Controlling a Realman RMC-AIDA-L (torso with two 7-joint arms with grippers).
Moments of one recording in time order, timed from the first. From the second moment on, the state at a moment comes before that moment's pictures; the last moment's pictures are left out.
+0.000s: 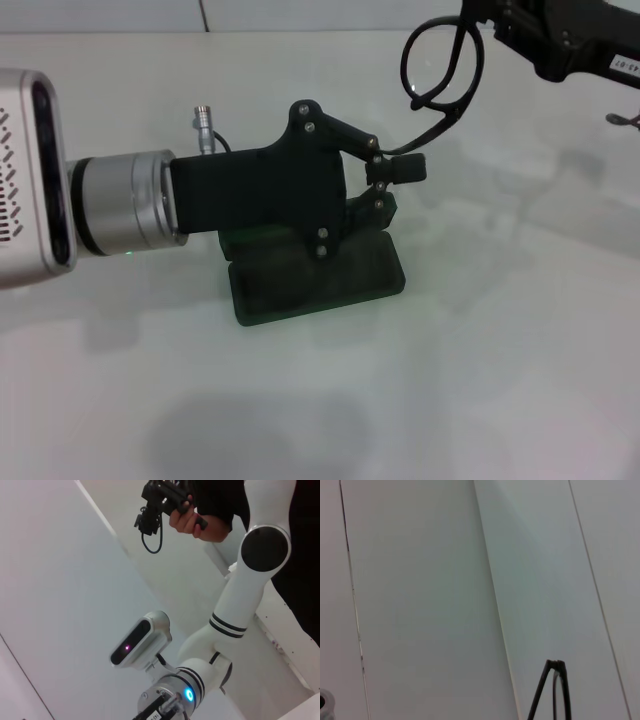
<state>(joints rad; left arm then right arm) -0.55 -2.09 1.14 0.58 1.40 1.72 -0.47 0.74 1.97 -0.79 -0.40 -1.47 -1.60 1.24</state>
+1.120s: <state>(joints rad) -0.60 -2.09 1.13 0.58 1.40 1.68 -0.48 0.74 1.98 -1.00 -0.42 -1.49 -1.62 1.22</state>
